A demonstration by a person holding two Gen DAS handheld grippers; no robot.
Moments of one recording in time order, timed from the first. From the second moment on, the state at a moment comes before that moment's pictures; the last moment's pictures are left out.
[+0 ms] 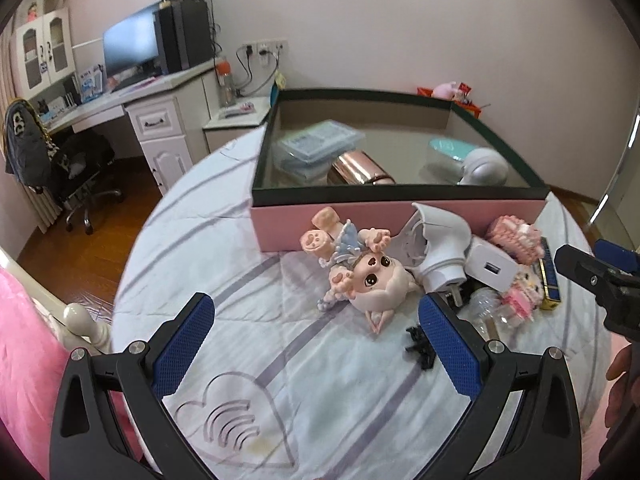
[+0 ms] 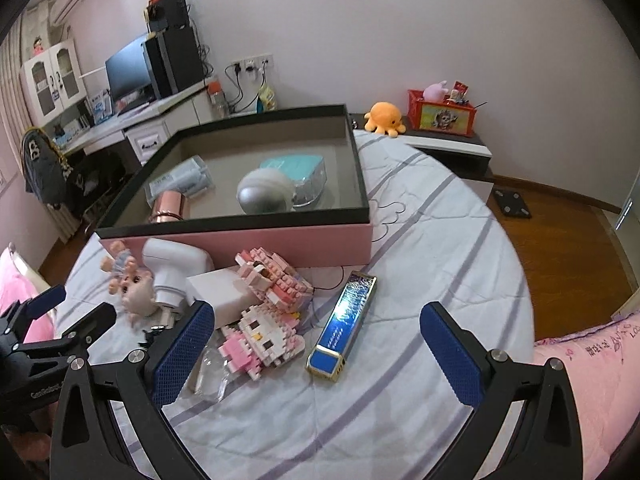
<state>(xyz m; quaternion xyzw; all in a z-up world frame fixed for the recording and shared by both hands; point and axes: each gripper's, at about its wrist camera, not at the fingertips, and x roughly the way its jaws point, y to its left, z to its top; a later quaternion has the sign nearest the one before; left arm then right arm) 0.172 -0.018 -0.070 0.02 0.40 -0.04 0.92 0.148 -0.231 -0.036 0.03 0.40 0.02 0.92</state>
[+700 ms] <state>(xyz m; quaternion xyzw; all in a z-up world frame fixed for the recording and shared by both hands) 0.215 -0.033 -0.100 -0.04 0.43 -0.09 0.90 0.192 -0.220 -0.063 0.01 0.42 0.09 0.90</state>
